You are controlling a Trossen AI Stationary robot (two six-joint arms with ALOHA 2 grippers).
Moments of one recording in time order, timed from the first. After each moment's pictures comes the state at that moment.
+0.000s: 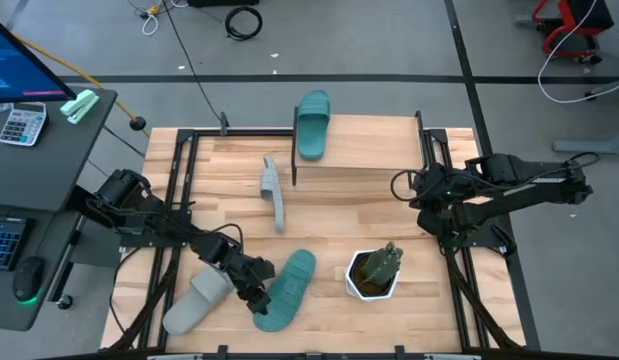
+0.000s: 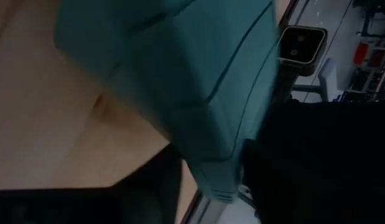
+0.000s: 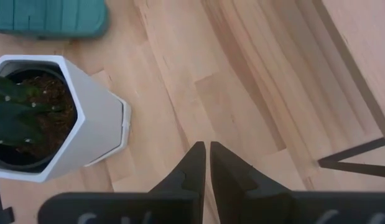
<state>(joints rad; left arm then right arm) -0.48 1.62 0.74 0.11 0.33 -1.30 0.08 0.86 1.05 -1.24 0.11 0.48</state>
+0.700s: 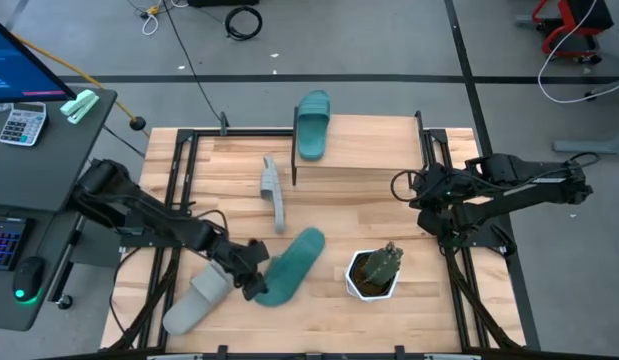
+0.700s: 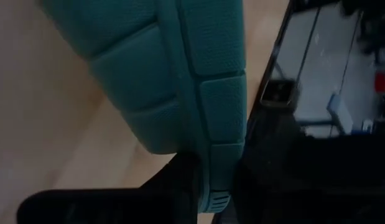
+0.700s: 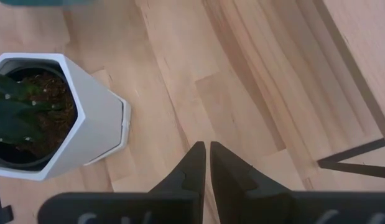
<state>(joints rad) -0.47 1.39 0.75 -0.09 0.10 -1.16 0.08 0.86 1.05 -1.24 0.10 0.47</state>
